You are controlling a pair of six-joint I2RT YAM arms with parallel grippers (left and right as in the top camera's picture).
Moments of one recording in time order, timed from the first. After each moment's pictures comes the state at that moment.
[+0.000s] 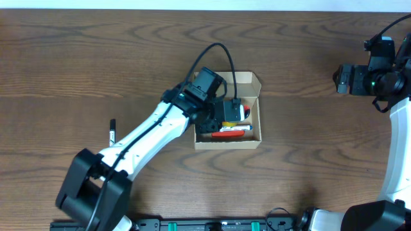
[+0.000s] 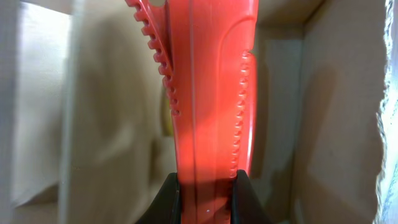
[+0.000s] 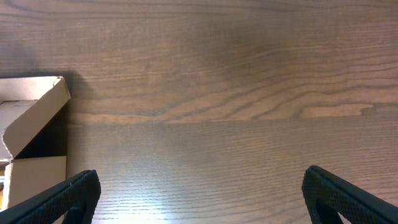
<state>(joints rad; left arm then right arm) -0.64 1.74 1.24 -0.65 0.25 0.86 -0.36 1.50 1.48 -0.96 -0.19 -0.23</state>
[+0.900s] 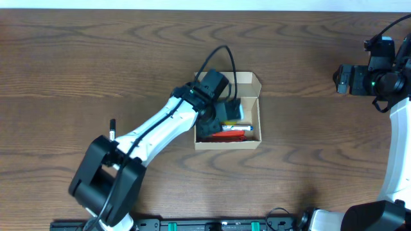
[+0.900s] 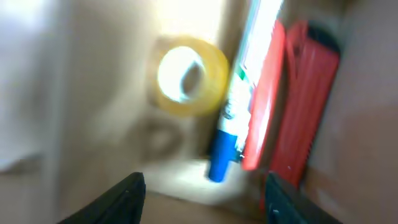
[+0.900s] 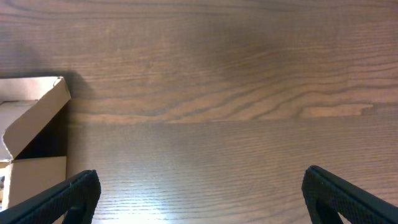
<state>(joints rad) -0.65 1.81 1.32 -0.74 0.15 0.74 -0.36 1.50 1.48 -0.96 -0.19 -0.23</state>
